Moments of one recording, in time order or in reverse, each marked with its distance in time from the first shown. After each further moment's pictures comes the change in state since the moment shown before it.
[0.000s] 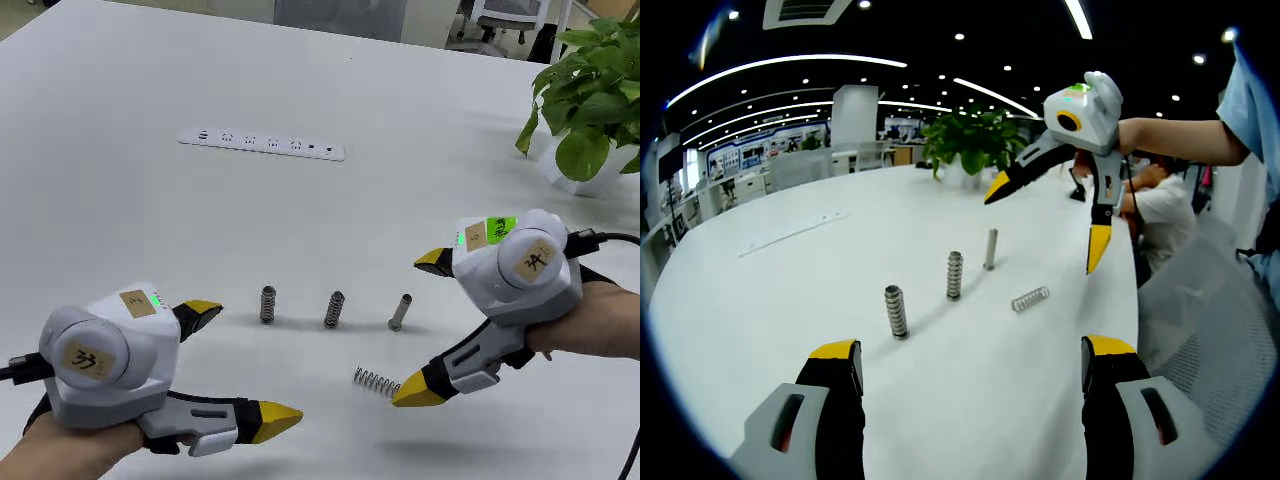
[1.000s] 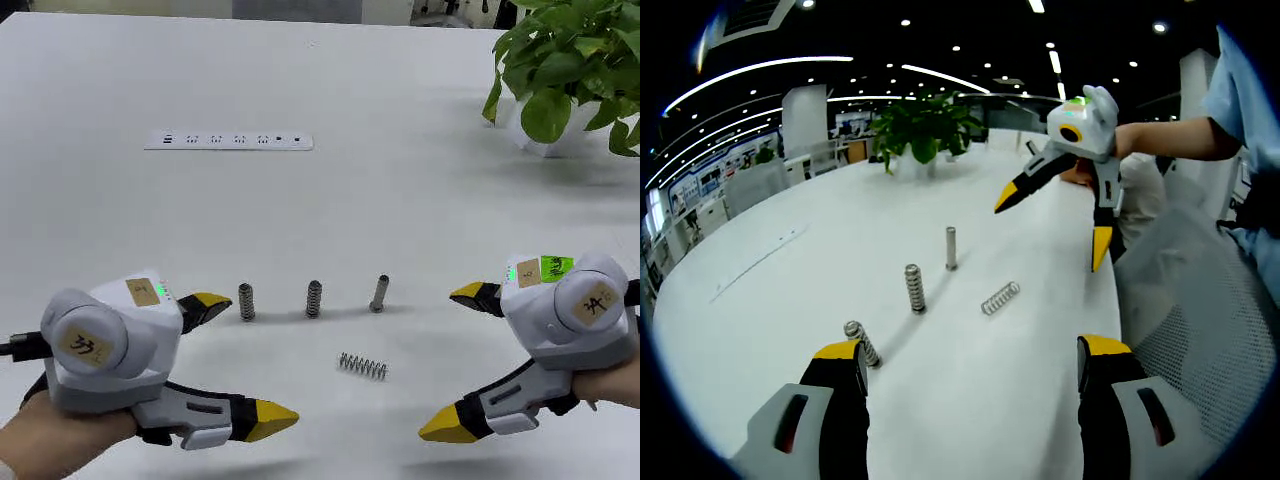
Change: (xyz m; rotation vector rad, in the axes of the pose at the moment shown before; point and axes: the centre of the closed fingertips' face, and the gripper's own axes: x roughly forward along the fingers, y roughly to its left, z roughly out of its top) left arm 0.021 -0.031 0.013 0.172 0.095 -0.172; right arm -0.023 0.035 -0.057 0.210 -0.054 -0.059
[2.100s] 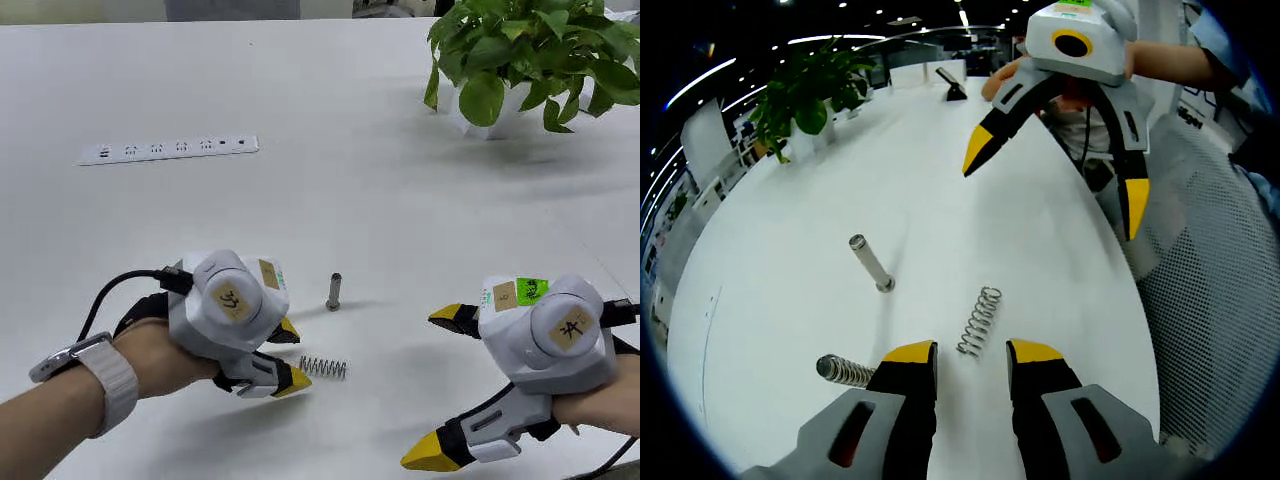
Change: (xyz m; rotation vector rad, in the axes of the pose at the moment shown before) left arm 0.093 -0.018 -0.005 0.305 0.332 -0.257; right arm -0.011 0.021 -0.029 0.101 -0.011 -0.016
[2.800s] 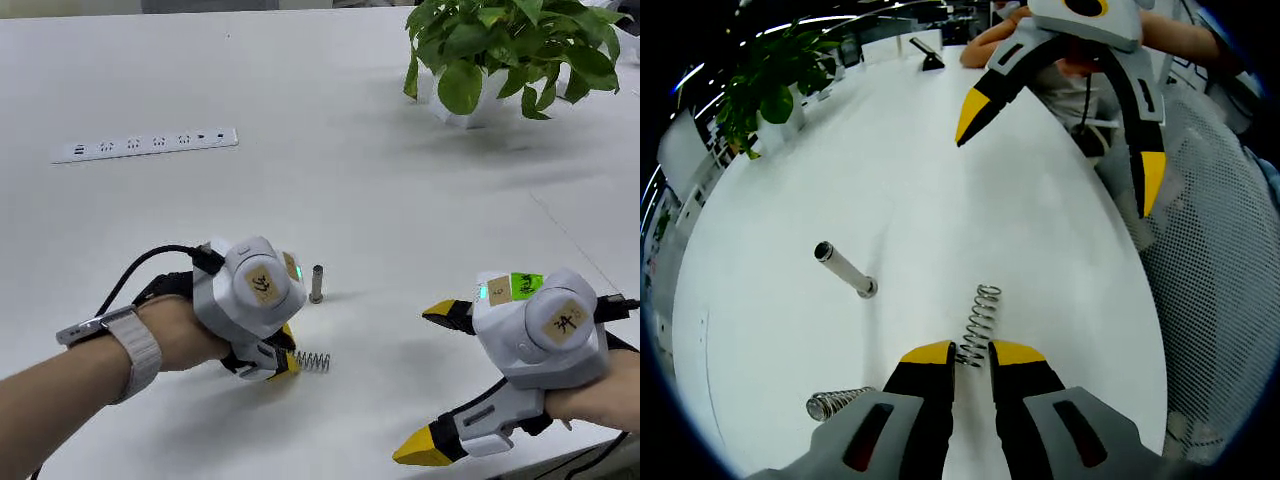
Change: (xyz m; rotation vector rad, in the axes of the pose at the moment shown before) left arm 0.016 -0.007 -0.001 0.089 0.150 -0.058; right arm -0.006 0.000 -0.009 0.033 -0.011 -0.015
